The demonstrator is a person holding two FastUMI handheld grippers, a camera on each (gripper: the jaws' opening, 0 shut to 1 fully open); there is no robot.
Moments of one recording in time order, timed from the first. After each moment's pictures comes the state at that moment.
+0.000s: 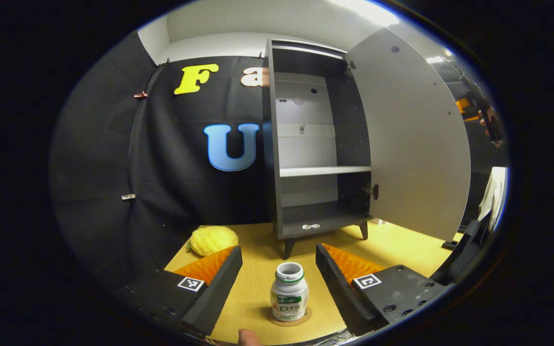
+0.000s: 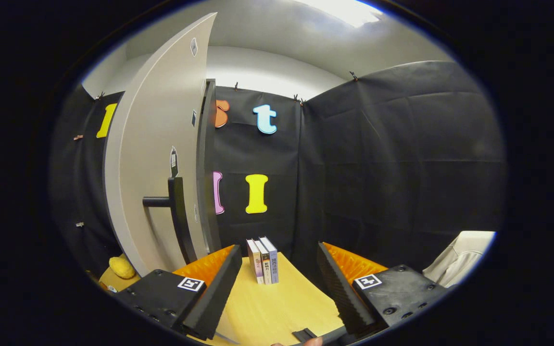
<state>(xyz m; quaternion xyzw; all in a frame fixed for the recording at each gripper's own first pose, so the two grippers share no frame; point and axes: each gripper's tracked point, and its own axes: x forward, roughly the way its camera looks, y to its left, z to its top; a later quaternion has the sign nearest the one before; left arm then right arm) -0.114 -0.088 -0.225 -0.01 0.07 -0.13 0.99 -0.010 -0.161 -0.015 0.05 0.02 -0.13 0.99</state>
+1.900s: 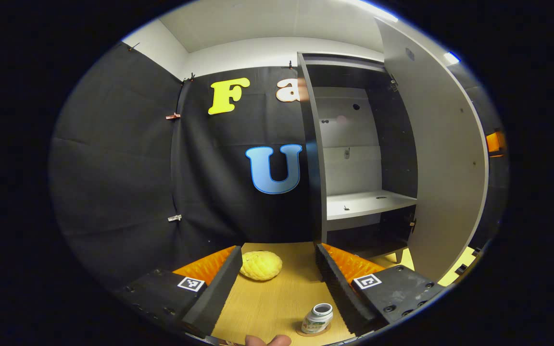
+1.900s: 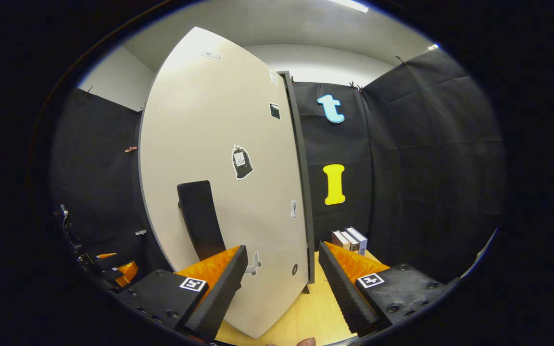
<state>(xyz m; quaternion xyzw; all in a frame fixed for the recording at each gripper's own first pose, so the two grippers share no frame) -0.083 -0.020 -0.117 0.01 0.07 -0.01 1.00 0.008 0.044 -0.008 0.11 0.04 0.06 0.99</state>
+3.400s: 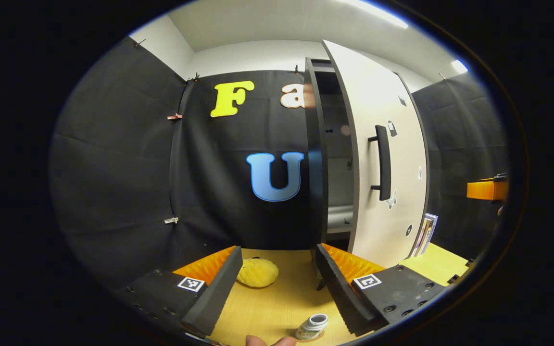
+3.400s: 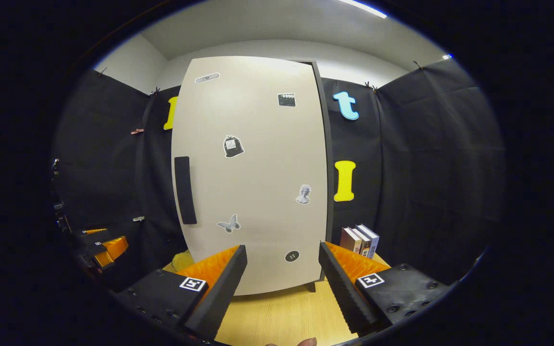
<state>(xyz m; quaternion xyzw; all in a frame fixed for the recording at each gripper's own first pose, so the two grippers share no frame) -0.067 -0.017 -0.088 -0.02 0.05 -0.01 1.00 0.021 0.086 -0.046 0.07 0.05 0.07 0.99</state>
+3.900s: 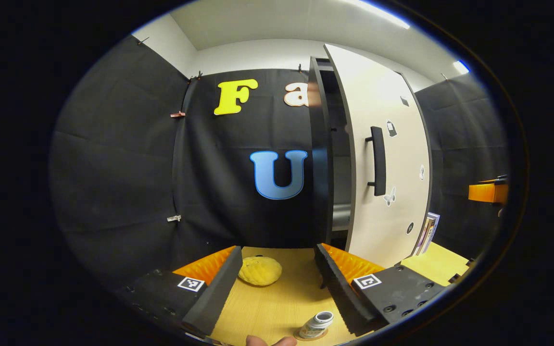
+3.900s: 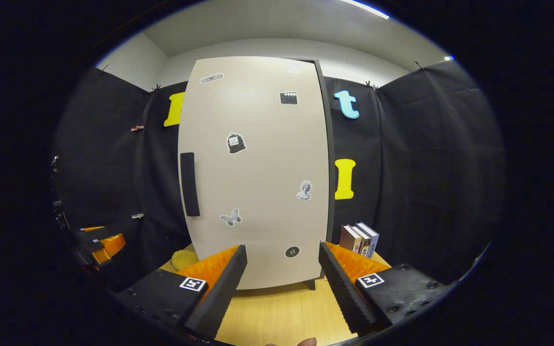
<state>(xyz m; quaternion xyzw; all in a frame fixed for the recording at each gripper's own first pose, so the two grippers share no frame) -0.068 -0.006 -0.093 -0.02 0.06 -0.01 1.00 0.016 0.092 -0.051 0.07 0.05 0.07 0.99</state>
